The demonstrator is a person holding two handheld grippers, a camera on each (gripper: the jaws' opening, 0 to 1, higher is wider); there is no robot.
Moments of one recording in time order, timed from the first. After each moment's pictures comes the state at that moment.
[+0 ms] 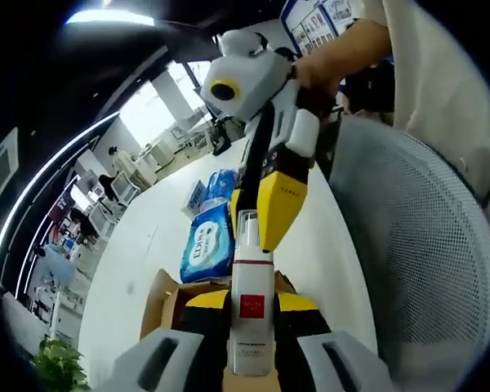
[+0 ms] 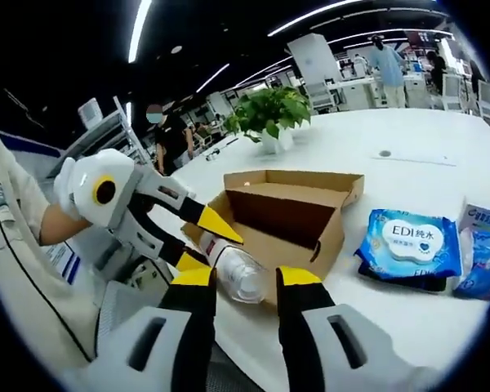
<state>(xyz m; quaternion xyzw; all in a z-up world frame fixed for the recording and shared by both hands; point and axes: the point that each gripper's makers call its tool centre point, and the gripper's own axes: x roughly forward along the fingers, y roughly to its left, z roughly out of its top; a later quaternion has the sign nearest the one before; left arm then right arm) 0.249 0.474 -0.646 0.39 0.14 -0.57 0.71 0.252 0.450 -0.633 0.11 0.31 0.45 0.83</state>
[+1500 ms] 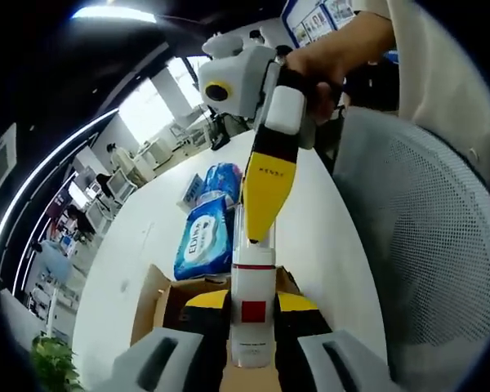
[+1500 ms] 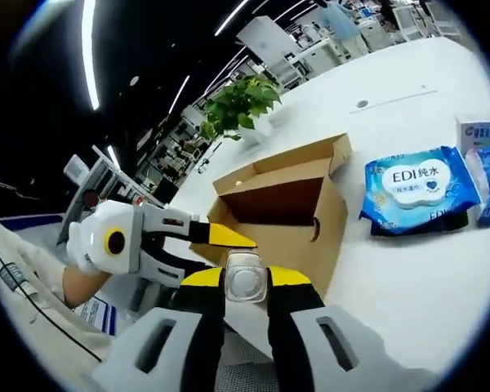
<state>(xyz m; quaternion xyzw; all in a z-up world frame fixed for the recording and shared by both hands) 0.263 0.467 -0.666 0.38 0.15 -0.57 0.71 0.258 0.445 -0.640 0.24 0.38 0.40 0.80</state>
